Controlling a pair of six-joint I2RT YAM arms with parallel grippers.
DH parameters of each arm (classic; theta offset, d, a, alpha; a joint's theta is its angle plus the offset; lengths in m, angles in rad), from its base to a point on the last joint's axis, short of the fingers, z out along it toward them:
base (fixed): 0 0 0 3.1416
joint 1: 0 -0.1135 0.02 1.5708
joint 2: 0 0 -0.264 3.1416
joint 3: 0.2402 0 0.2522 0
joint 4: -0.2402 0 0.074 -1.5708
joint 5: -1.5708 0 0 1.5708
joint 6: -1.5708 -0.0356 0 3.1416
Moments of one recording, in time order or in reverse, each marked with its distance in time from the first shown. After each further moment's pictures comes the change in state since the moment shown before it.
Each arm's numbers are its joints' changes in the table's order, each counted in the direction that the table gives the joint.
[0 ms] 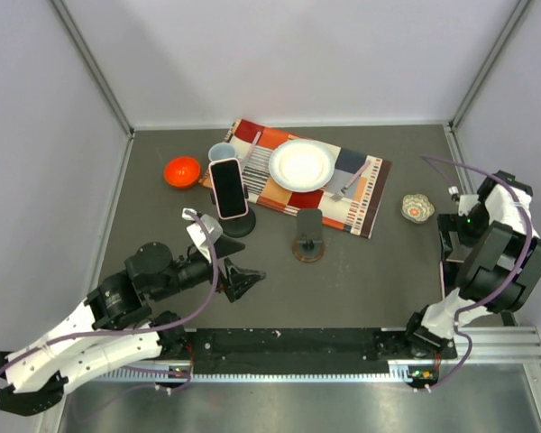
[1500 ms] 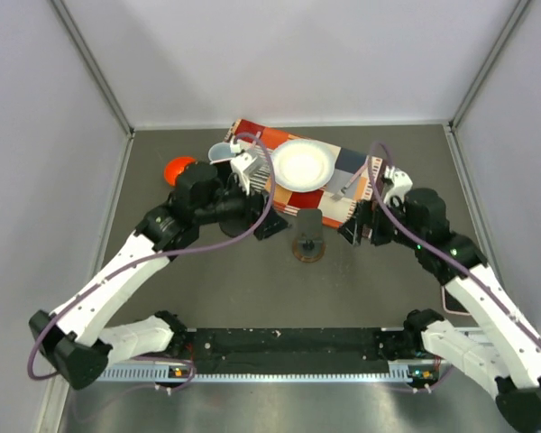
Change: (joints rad) left arm -0.349 0.602 0.365 0.055 -0.409 -0.018; right arm -0.945 -0.831 -0.372 0.586 0.243 -0.852
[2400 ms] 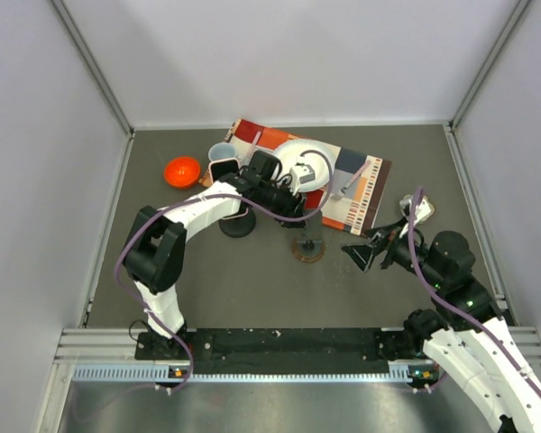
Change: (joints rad) left arm -0.041 0.684 0.170 0.023 -0.225 -0.447; right arm 0.000 -0.336 -0.217 0.195 0.111 -0.016
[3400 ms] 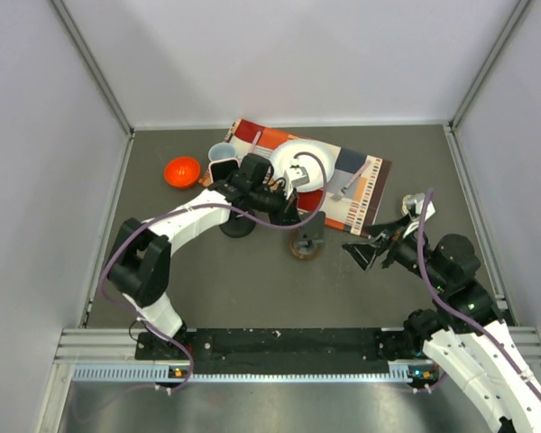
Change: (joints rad) left arm 0.008 -0.153 -0.126 0.085 -0.080 0.027; right arm 0.000 -0.027 -0.004 0.062 0.014 -0.021
